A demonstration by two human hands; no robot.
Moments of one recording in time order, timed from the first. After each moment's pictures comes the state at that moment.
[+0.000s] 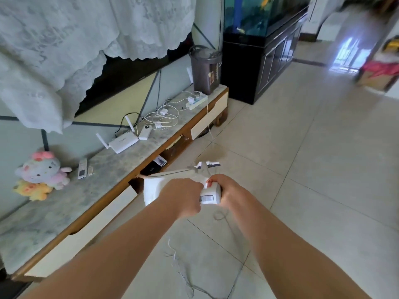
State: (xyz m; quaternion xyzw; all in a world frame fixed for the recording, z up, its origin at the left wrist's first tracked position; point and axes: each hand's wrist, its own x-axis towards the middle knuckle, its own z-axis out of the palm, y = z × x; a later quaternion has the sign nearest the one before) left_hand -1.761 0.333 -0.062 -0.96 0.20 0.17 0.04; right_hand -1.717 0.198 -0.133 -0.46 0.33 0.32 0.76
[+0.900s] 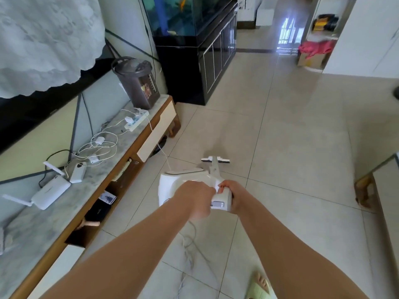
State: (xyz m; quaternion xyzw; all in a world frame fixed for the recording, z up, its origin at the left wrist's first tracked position) left_hand -1.581 0.037 -0.101 -0.89 0.39 0.19 0.13; right_hand -1.592 -0.101 -0.194 -0.43 0.41 0.21 0.78
